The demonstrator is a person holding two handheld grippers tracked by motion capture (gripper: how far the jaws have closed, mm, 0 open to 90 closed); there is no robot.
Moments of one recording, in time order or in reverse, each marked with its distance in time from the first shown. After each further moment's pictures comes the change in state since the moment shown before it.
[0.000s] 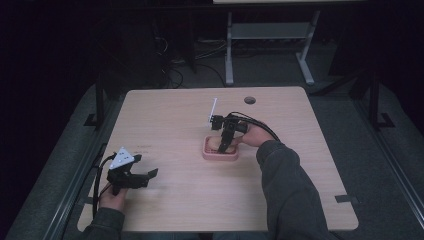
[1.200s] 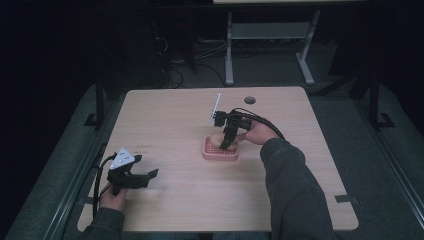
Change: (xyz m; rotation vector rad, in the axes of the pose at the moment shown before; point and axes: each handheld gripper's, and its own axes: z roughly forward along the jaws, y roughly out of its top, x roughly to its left) left arm -0.001 0.000 0.001 0.001 0.000 0.000; right arm 0.004 -0.005 -0.021 -0.026 -0.016 -0.001
